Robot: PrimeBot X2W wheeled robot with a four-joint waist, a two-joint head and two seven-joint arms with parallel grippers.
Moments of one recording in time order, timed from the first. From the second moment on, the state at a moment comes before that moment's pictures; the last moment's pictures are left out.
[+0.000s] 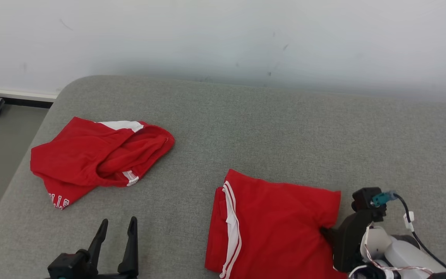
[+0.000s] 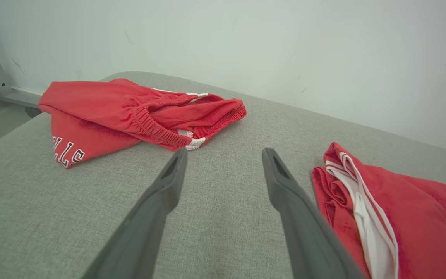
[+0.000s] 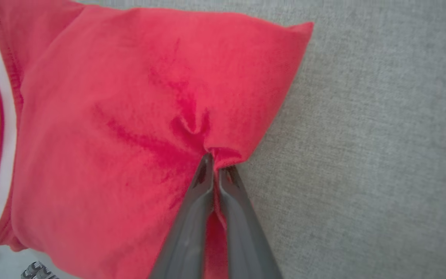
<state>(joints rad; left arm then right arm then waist) -0.05 0.15 -0.33 0.24 -0.38 0.07 -0.25 -0.35 -0.36 0.63 0.43 0.93 -0.12 0.38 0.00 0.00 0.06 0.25</state>
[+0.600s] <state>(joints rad) -0.05 0.18 -0.30 0.21 -0.39 0.07 -0.25 -0.57 -0.48 0.59 0.48 0.88 -0.10 0.40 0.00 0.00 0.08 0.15</state>
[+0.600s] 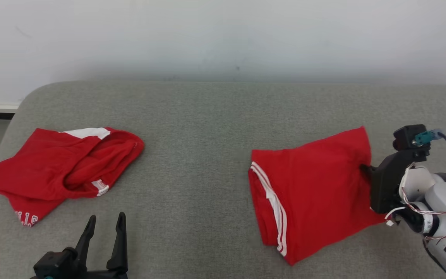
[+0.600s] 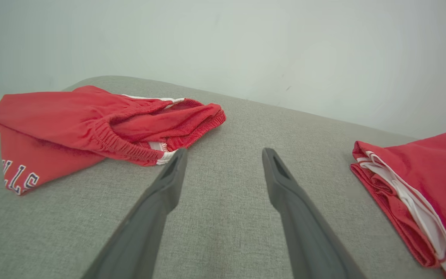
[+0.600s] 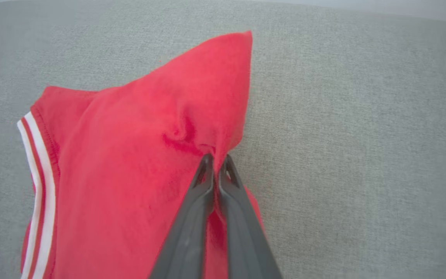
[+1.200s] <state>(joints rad) -0.07 0.20 -0.30 0.18 -0.38 0.04 -0.25 -0.72 -0.54 0.59 0.62 0.83 -0.07 0.44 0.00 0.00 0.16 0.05</state>
